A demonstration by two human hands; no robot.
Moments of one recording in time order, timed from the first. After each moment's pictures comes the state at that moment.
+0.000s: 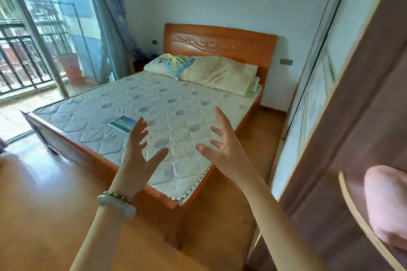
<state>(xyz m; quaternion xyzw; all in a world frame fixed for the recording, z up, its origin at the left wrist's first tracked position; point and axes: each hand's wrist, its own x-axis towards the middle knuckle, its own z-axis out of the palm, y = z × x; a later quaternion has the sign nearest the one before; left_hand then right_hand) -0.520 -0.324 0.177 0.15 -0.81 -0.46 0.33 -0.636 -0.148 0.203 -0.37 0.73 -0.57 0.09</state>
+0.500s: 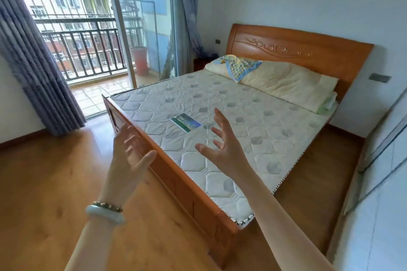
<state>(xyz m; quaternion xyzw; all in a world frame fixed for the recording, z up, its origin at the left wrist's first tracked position) -0.415 -0.571 0.154 0.26 -0.75 -0.42 0.45 -0.601 -0.438 0.182 -0.46 0.67 -0.56 0.15</state>
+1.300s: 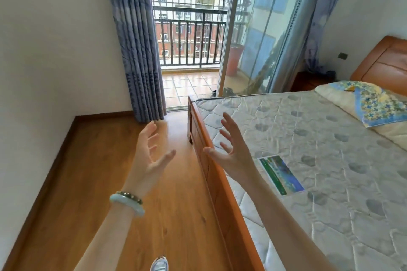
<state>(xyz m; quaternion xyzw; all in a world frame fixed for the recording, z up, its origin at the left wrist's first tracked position) -0.413 -1.066 0.116 0.43 -0.67 -0.35 0.49 -0.621 -1.026 0.140 -0.59 0.56 -0.51 0.29</state>
